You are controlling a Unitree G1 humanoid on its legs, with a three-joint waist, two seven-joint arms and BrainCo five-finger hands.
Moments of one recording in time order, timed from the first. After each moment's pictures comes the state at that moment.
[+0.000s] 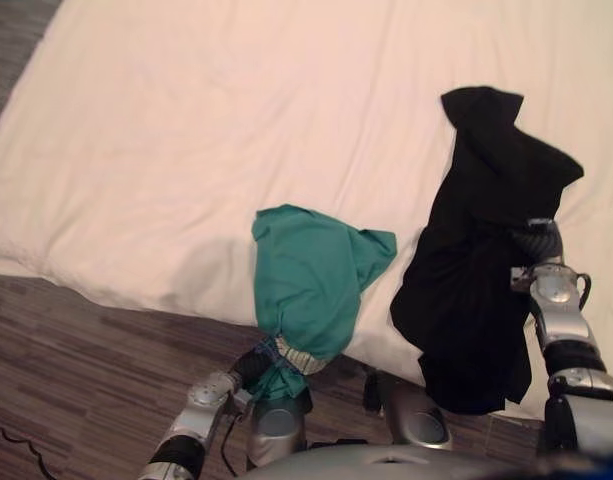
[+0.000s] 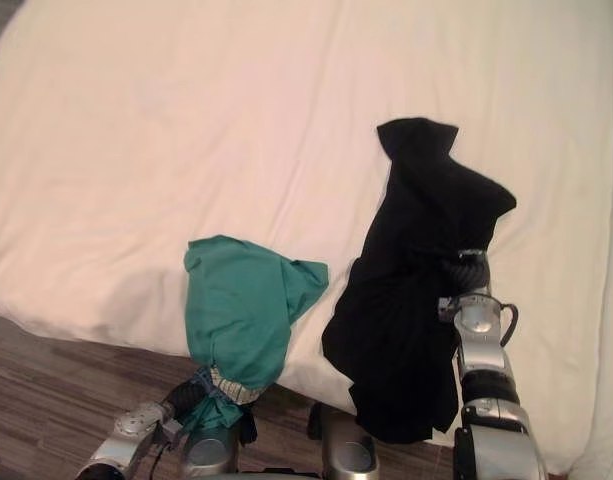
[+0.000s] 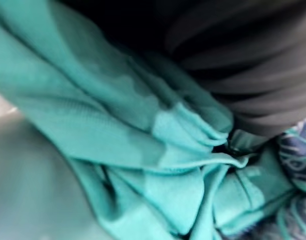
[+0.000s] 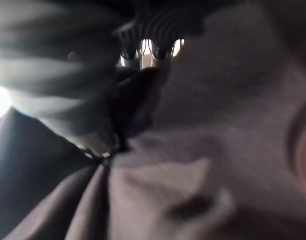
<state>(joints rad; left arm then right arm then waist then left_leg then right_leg) 0.03 0.24 -0.12 0.78 0.01 -0.03 -0.34 -0.27 -0.38 -0.22 0.74 -0.06 -0.15 -0.08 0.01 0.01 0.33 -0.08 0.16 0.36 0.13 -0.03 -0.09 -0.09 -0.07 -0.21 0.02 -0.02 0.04</state>
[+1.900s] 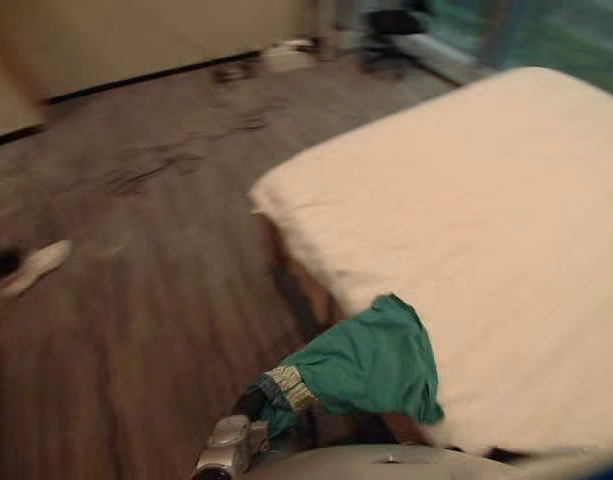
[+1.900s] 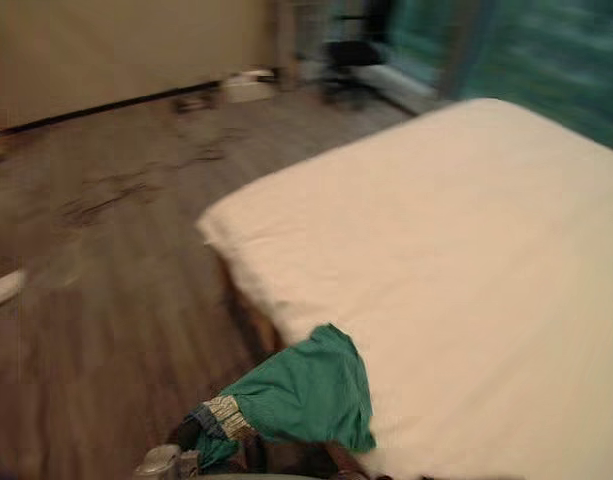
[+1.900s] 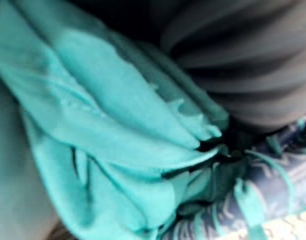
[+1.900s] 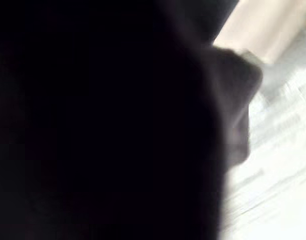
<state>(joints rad) 0.09 0.05 0.11 0.95 -0.09 0.01 -0.03 0.34 -0.07 -0.27 1.14 -0.21 -0.05 0.17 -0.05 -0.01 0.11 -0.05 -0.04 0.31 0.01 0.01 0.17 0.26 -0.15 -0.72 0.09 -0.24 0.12</state>
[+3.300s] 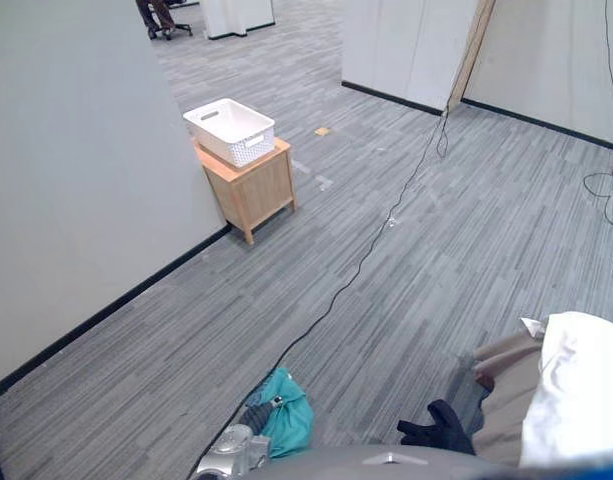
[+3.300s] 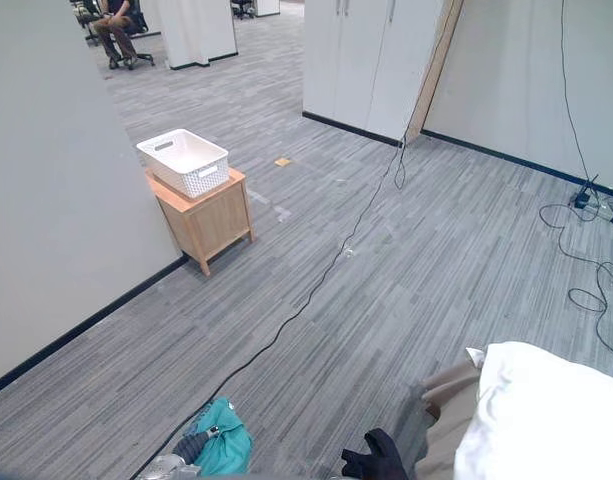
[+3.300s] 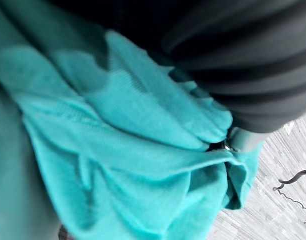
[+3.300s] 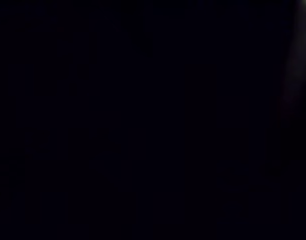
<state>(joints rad) 0.06 0.09 0.01 1.04 -0.03 0.00 -0.15 0.20 -0.07 -0.29 1.08 0.12 0.06 0.12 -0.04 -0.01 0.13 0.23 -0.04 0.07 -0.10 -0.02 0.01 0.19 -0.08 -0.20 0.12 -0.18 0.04</state>
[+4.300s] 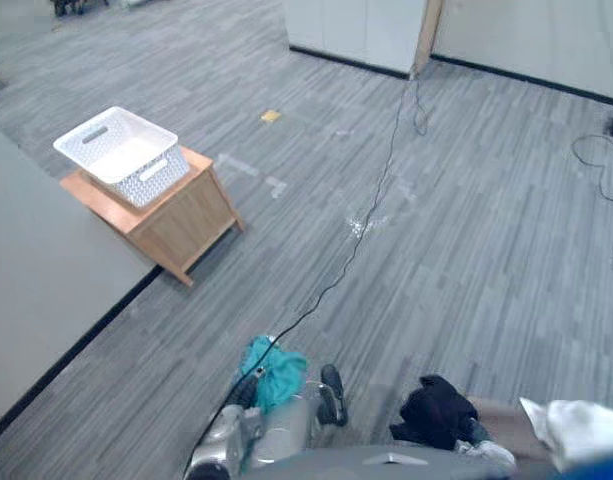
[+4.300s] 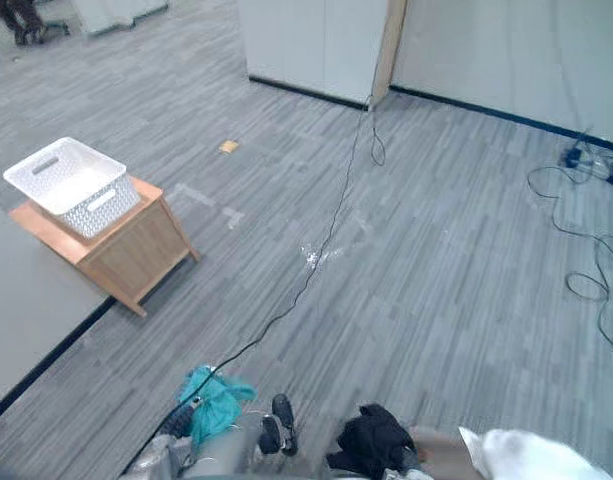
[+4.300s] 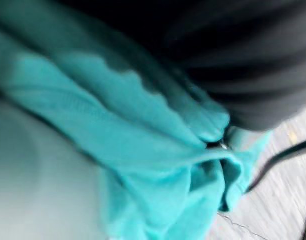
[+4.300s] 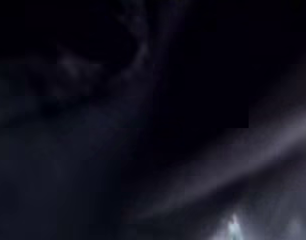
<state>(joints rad) 0.03 0.05 0.16 0.98 -0.14 -0.02 -0.10 0.06 -0.07 -0.27 1.05 0.12 -0.05 0.15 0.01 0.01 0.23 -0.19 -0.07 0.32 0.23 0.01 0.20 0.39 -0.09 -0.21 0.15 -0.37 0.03</state>
